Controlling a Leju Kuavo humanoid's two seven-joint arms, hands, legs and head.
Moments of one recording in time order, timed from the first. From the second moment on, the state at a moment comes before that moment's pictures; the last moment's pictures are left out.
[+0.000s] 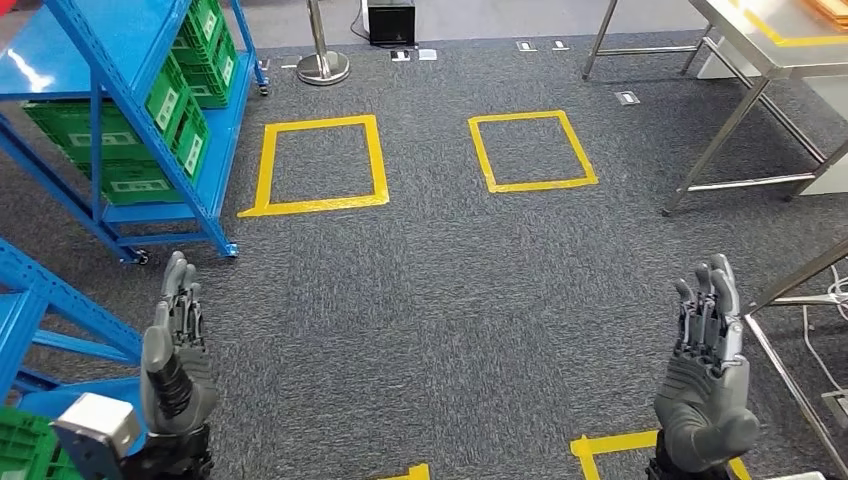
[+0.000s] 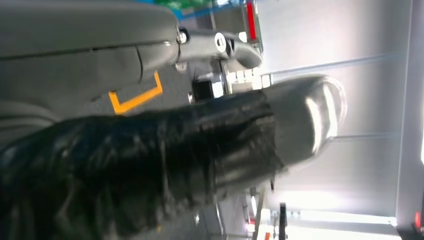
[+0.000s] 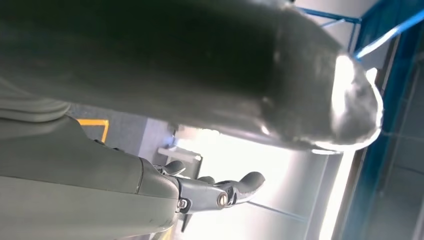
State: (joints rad) left arm 0.18 0.07 -0.41 -2.02 -0.23 0.43 -0.42; right arm 0.26 -0.09 0.13 -2.13 -0.01 -0.27 -0.47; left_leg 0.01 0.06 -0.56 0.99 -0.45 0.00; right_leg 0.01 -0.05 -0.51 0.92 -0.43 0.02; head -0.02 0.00
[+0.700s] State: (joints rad) left arm 0.17 0.07 -0.42 -2.02 -0.23 0.43 -0.42; right arm 0.25 -0.09 0.14 -2.12 0.03 -0.28 -0.46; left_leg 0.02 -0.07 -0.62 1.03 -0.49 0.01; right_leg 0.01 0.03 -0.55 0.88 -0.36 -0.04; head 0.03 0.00
